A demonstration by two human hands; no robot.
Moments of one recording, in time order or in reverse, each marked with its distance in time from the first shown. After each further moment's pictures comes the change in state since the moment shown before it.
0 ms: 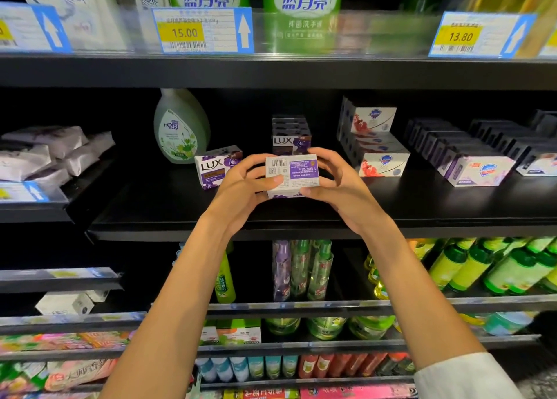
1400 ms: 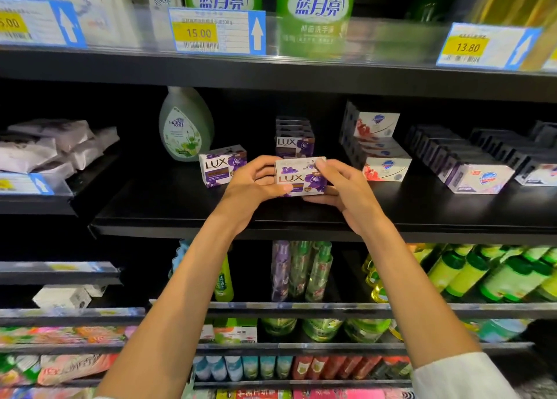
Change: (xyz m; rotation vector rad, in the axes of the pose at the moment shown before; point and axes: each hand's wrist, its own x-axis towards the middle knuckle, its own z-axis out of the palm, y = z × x) left_hand 0.004 -0.007 0.002 0.190 0.054 0.069; right_hand 0.000 -0.008 0.007 0.016 0.125 0.065
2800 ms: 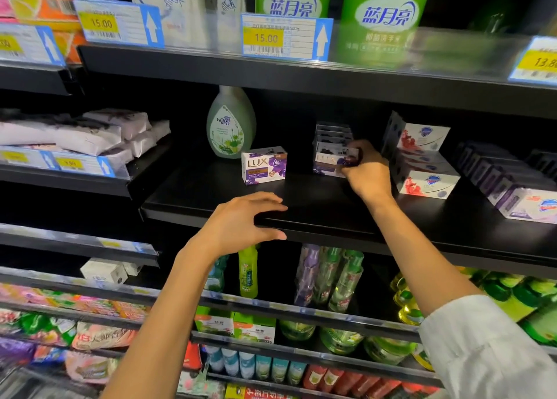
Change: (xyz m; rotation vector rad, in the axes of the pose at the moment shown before) left_hand -0.070 0.008 -0.069 1.034 -0.106 -0.021; right_hand 0.102 0.023 0.011 -0.775 0.313 -0.178
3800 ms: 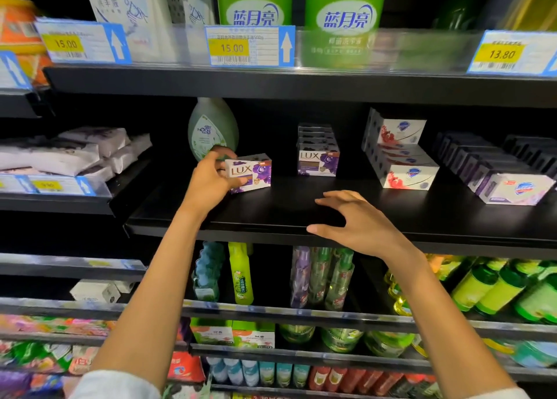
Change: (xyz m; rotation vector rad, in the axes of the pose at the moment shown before) left_hand 0.071 -0.032 -0.026 -0.648 0.431 -0.125; right_hand -0.103 -0.006 -0.054 -0.353 -0.566 -0.174
